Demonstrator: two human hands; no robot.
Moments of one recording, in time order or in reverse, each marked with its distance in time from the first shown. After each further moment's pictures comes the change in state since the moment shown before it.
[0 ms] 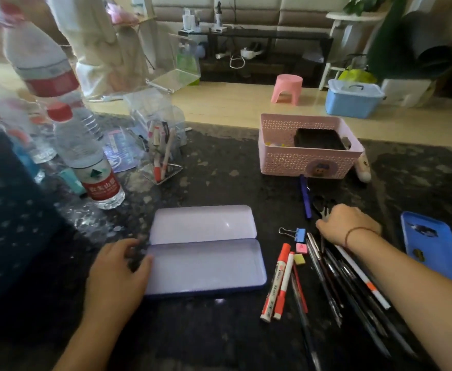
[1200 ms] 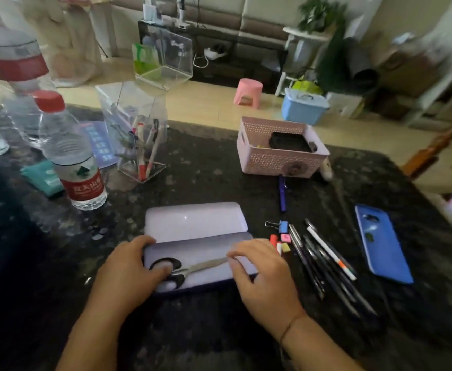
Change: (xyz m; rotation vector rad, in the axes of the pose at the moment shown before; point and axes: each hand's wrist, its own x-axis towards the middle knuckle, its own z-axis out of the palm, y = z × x) left_hand 0.022 0.000 -0.010 -0.061 -0.516 0.029; right_hand -0.199 -0.071 0.024 0.714 0.379 -0.794
